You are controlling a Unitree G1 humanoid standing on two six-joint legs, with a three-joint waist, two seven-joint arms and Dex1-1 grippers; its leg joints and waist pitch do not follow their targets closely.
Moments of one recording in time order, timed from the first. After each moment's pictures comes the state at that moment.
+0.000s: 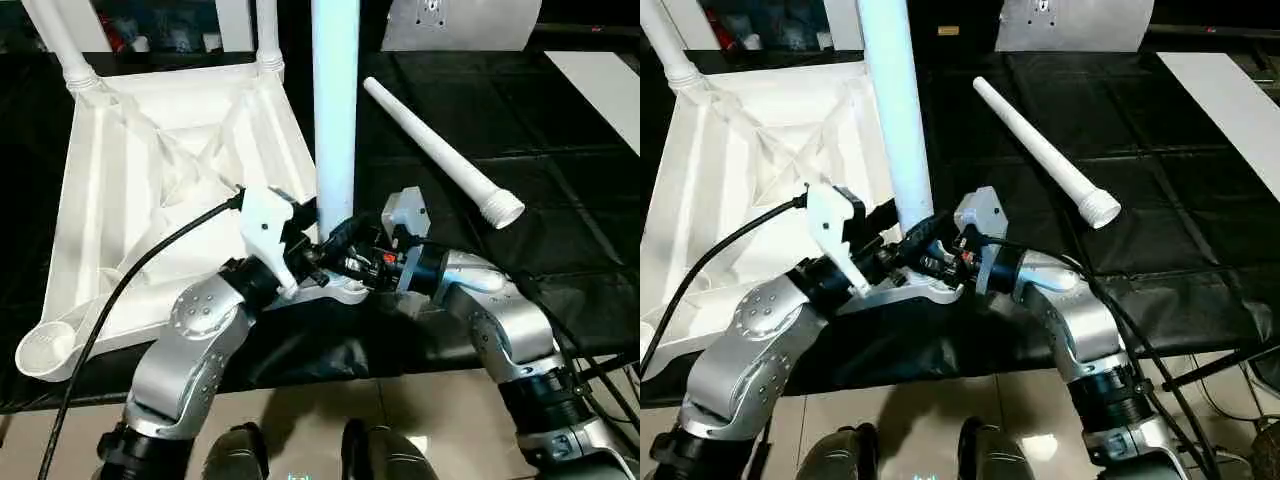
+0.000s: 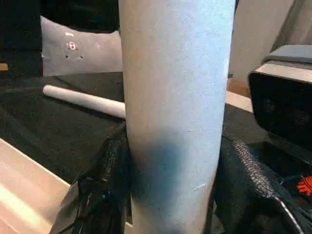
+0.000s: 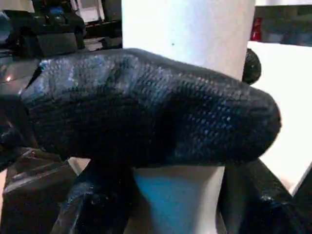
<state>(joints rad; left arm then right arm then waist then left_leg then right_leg) -0.26 0.15 -0.19 -0.29 -0.32 0.36 -0.40 -0.45 -0.24 0.18 0.10 0.33 0.26 0.86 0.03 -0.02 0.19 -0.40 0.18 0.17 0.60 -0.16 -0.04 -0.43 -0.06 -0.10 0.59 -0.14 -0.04</state>
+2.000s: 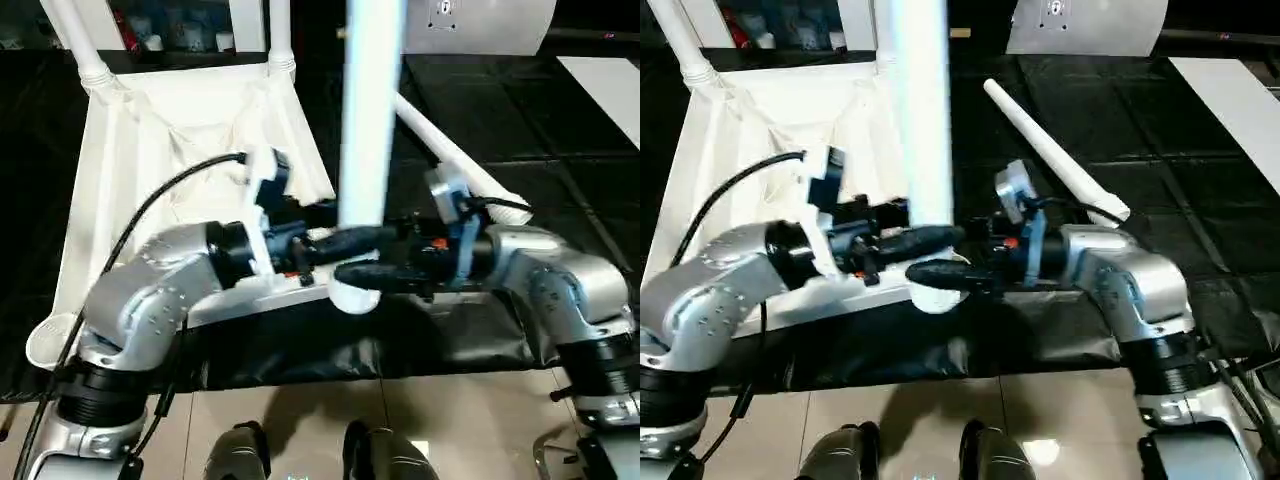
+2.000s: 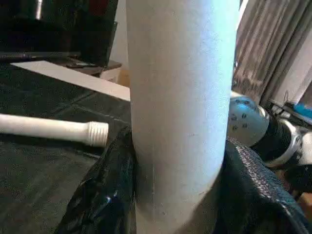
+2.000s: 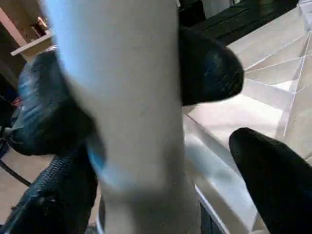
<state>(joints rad) -0.48 0.35 -0.11 -0.25 -0.67 0.64 -0.86 -0.58 -0.44 0.14 0.06 0.62 0.67 1.18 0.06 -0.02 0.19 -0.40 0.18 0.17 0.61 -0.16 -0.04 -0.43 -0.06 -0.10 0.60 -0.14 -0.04</state>
